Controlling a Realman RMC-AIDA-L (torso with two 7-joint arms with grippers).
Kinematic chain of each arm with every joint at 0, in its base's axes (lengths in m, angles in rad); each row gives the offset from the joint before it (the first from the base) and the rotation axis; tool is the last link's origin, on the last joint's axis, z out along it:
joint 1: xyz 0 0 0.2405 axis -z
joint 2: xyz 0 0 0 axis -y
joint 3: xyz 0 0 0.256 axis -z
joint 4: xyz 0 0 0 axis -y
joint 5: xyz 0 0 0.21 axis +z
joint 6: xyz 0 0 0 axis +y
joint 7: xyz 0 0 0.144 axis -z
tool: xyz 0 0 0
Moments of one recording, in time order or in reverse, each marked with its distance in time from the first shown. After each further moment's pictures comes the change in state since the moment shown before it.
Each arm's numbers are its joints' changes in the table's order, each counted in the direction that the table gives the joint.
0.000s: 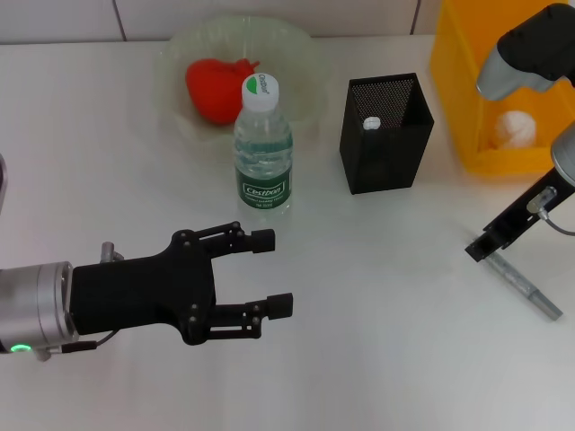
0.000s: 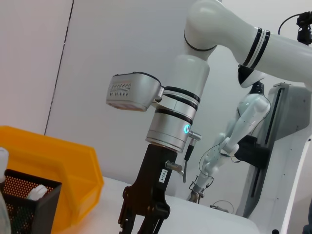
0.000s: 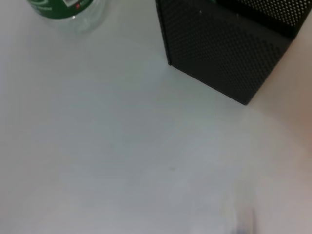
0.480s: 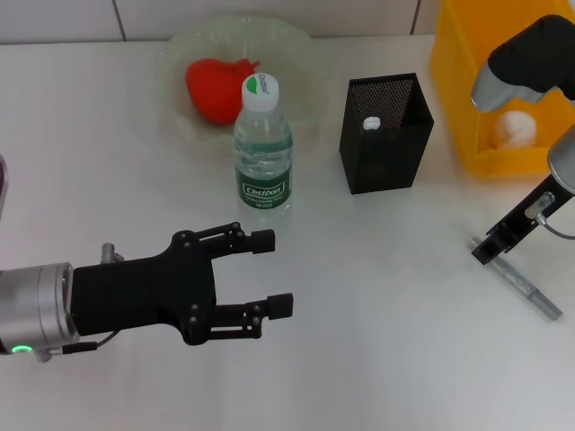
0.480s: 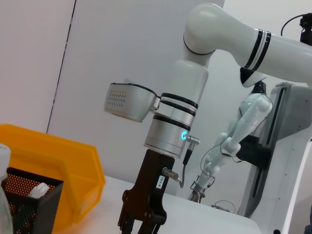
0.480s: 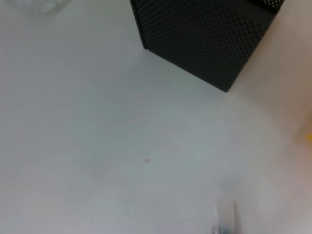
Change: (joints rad) left arm -0.002 0.001 0.000 0.001 0.000 -0.005 0.000; right arm -0.008 0.000 0.033 -0.048 -0.038 0.050 -0.022
